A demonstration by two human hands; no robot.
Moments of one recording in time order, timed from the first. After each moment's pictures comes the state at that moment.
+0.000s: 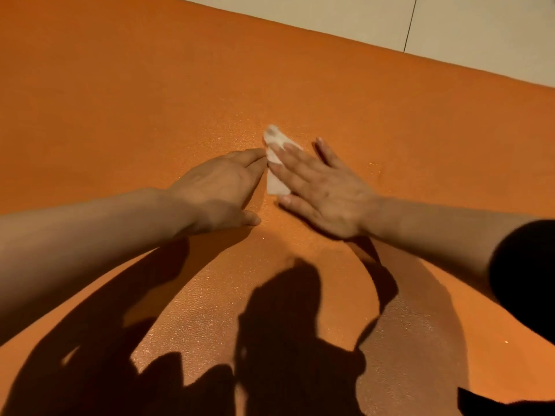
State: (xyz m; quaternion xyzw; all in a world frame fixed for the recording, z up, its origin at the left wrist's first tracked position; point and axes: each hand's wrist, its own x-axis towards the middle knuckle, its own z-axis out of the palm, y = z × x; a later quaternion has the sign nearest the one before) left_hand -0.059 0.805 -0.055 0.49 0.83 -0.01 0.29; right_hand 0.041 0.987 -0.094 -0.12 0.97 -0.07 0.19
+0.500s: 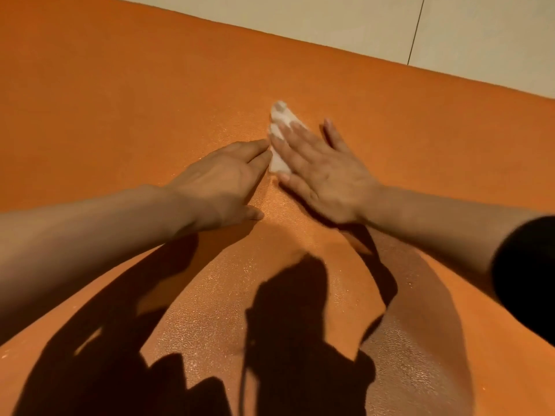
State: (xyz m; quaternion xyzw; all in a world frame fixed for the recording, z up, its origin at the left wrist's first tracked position) left_hand -0.085 0.836 -0.066 0.48 0.84 -0.01 0.25; right_hand -0.002 1.016 -0.100 -0.07 0.98 -0.07 0.15
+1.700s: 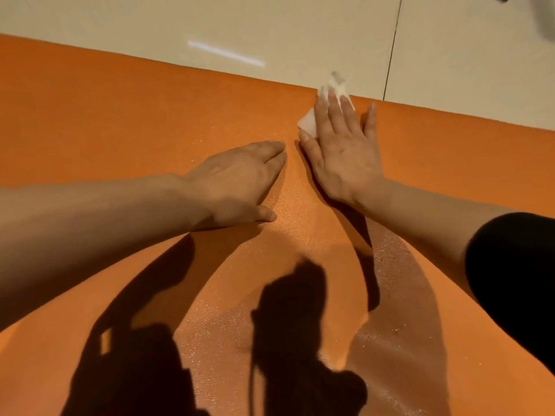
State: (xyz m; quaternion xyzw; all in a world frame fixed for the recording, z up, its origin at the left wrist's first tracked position) left_hand -0.133 0.909 -0.069 0.55 0.80 -0.04 0.24; right_hand -0.055 1.084 -0.116 0.16 0.98 -0.04 0.06
